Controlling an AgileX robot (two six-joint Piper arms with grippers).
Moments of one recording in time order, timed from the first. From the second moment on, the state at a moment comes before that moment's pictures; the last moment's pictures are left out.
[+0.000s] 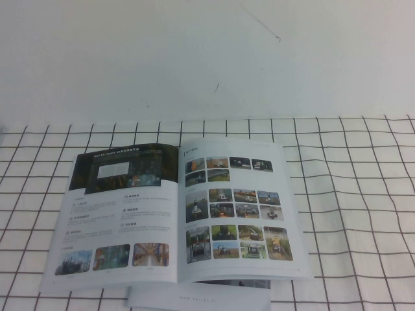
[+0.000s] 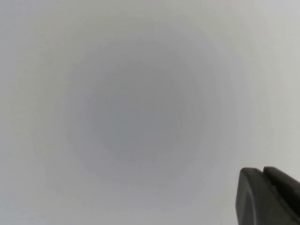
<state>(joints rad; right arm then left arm) -0.07 -0.01 -0.25 0.12 -0.12 -0.38 -0.06 0.00 -0.31 -0.13 0.11 0.12</state>
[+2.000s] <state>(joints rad) 0.31 1.89 -1.33 0.52 0.85 -0.70 -0.06 1.76 -0.95 -0.82 0.58 0.56</state>
